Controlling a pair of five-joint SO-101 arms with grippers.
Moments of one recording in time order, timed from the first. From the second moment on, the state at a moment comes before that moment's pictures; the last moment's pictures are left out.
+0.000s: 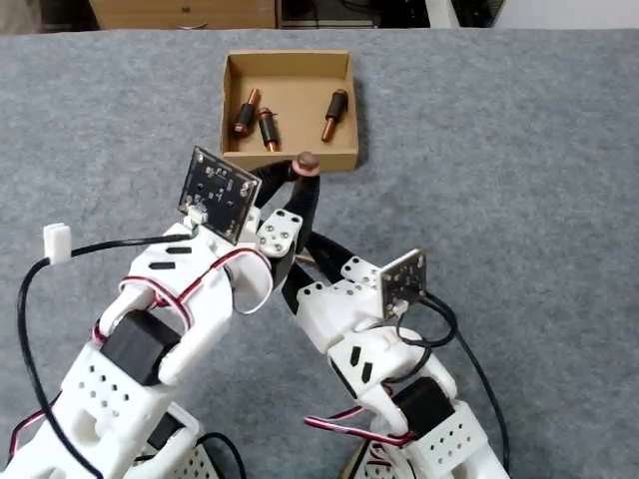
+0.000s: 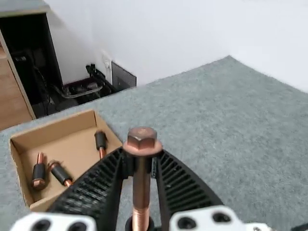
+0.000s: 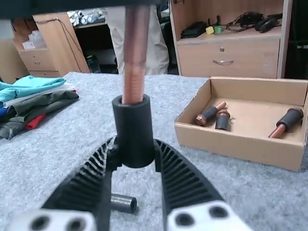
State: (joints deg) left arm 30.9 -60.0 42.5 37.8 -8.1; right arm -36.8 -103.6 97.0 21.4 -21.0
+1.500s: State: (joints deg) left arm 4.8 -60.2 16.5 78.8 -3.3; right arm -27.1 -88.5 76.7 20.4 -17.8
